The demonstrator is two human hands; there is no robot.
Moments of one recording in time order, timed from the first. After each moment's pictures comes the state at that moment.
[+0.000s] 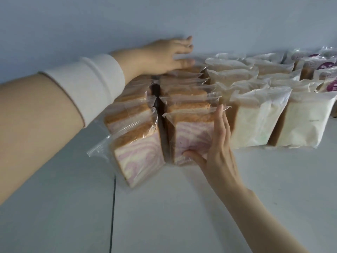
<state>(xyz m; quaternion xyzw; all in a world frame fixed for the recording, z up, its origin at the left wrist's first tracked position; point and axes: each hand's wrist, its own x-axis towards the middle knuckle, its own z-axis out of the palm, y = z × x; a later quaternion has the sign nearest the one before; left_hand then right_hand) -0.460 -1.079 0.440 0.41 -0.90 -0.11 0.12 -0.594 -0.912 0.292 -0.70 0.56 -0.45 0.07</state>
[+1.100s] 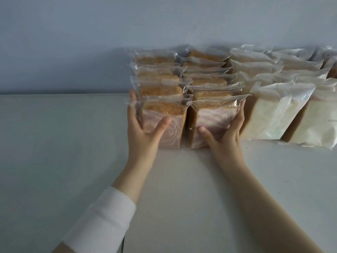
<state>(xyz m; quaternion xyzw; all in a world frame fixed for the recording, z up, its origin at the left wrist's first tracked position) -0.412 -0.924 0.293 0.47 -0.53 -0.30 0.65 -0.591 -0.918 0.284 -0.59 0.57 -0.51 0.25</state>
